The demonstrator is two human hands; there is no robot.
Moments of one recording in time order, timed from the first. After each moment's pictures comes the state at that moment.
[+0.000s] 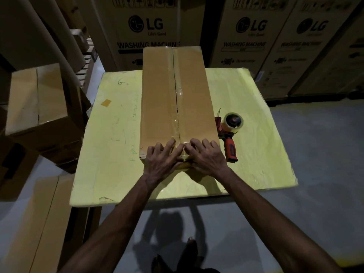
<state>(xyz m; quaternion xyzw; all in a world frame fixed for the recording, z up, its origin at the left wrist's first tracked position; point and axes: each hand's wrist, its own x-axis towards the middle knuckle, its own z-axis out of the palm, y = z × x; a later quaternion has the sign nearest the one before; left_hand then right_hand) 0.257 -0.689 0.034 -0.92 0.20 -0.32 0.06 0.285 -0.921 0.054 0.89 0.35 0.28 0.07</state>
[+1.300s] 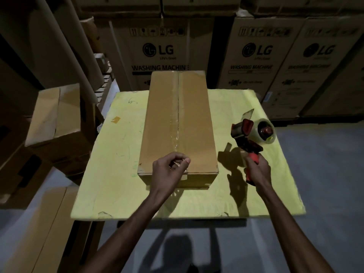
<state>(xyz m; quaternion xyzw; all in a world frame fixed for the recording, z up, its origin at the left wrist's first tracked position) 0.216 -0.753 0.173 -0.81 -0.04 -0.11 -0.58 0.294 -1.049 0.092 0.79 -0.21 0.03 -0.57</state>
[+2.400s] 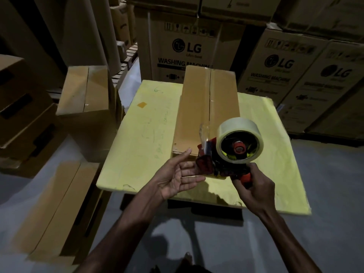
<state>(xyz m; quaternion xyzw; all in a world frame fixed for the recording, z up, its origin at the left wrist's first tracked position) 0.134 -0.660 0.192 -0.42 -0.20 0.29 -0.83 0.150 -0.925 0.159 0.91 0.18 0.22 -0.30</state>
